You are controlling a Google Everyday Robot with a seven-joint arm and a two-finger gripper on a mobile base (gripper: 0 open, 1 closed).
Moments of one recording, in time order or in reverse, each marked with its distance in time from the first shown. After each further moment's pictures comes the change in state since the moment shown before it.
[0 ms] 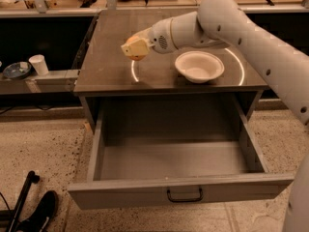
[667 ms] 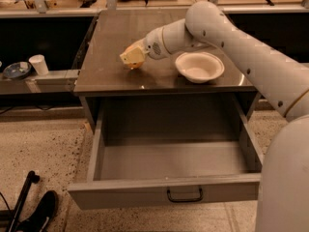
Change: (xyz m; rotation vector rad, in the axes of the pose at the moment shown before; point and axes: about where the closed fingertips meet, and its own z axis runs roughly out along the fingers) arm 0.033 -0.018 0.037 -0.005 0.092 0.032
